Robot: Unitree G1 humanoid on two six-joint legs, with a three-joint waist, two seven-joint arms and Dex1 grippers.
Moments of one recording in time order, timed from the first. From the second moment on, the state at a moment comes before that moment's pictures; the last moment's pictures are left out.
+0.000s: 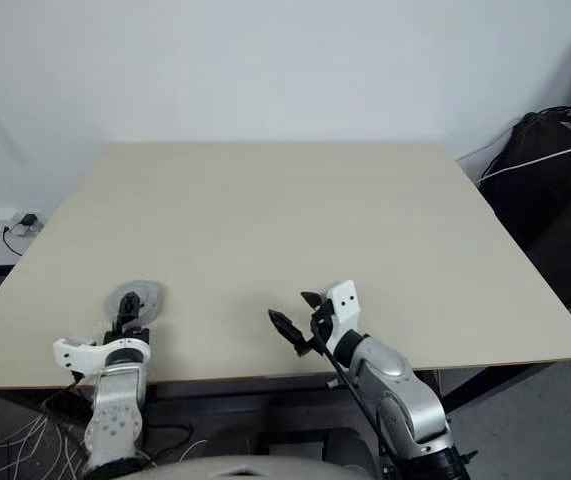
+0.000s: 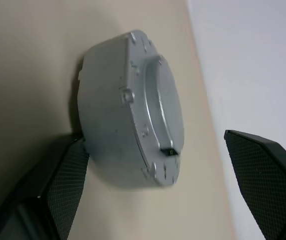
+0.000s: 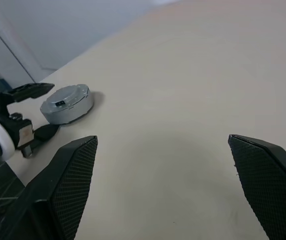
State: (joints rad) left arm 0.21 -0.07 0.32 -0.04 -1.15 0.04 0.14; right arm 0.10 -0.23 0.24 -0.28 0.45 0.45 0.44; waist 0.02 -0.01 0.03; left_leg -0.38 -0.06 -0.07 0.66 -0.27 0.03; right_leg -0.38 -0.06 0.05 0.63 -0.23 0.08
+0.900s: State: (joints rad) left arm 0.27 0.07 -0.11 -0.22 -0.42 0.08 -0.05; right arm 0.17 -0.17 0.21 -0.25 0.24 0.24 0.33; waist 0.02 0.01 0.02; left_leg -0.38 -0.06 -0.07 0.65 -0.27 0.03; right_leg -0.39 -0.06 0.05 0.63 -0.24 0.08
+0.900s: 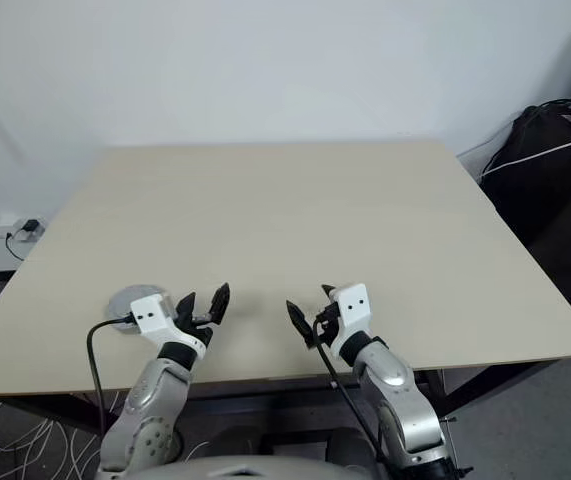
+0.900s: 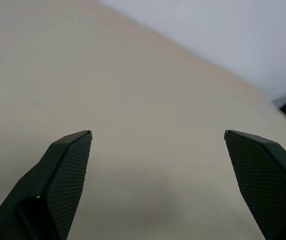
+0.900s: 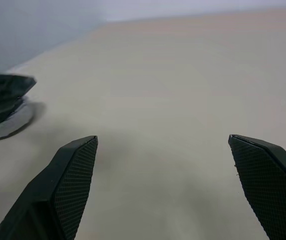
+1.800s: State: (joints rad) left arm 0.32 0.07 -0.15 -0.06 -0.05 -0.29 -0.12; right arm 0.32 -0.16 0.14 -0.19 0.08 -0.01 0.26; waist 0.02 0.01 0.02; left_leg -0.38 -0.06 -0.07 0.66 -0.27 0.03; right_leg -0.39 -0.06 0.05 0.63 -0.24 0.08
